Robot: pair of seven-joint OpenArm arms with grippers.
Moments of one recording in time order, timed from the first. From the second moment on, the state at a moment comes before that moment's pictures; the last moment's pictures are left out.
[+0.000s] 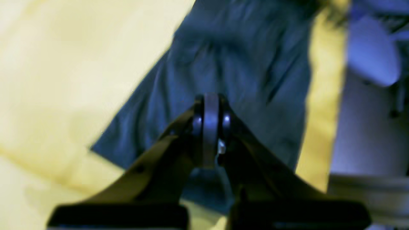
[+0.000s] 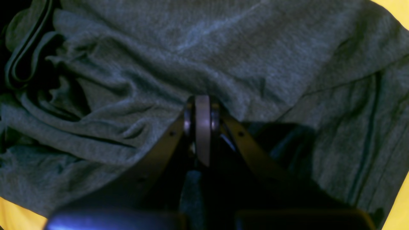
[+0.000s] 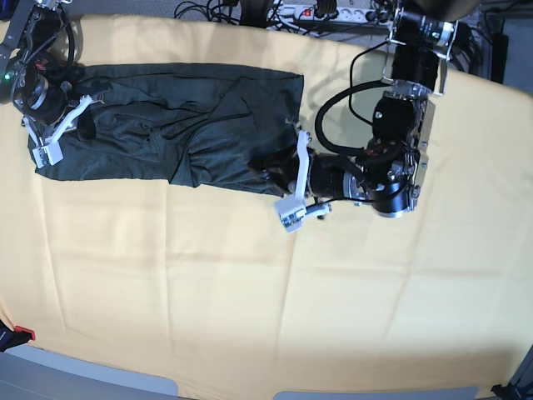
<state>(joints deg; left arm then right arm) -12.6 -11.9 15.3 94.0 -57.1 -43.9 76.3 -16.6 17.0 31.5 99.2 33.9 39.0 -60.7</state>
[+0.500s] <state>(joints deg) -12.7 -12.7 22.9 93.9 -51.5 -43.2 73.3 -16.6 17.0 31.5 99.2 33.9 39.0 -60.7</state>
